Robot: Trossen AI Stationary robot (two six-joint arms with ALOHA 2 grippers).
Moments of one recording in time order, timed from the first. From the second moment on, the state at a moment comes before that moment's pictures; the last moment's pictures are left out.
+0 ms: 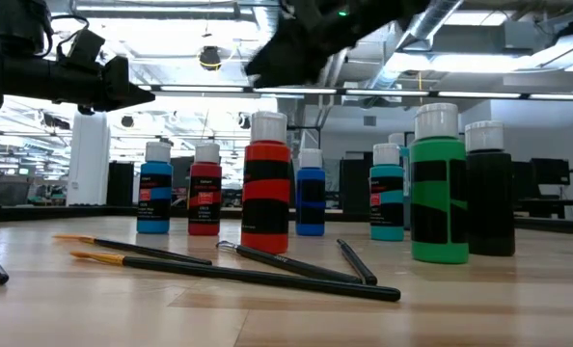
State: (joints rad) left arm 0.48 0.34 0.01 0.48 -0.38 0.07; right arm 0.01 1.75 1.26 0.00 0.07 -0.06
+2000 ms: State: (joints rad) left arm 0.48 0.34 0.01 0.49 -0.38 0.07; right arm 0.02 2.11 1.44 0.00 -0.16 -0.04
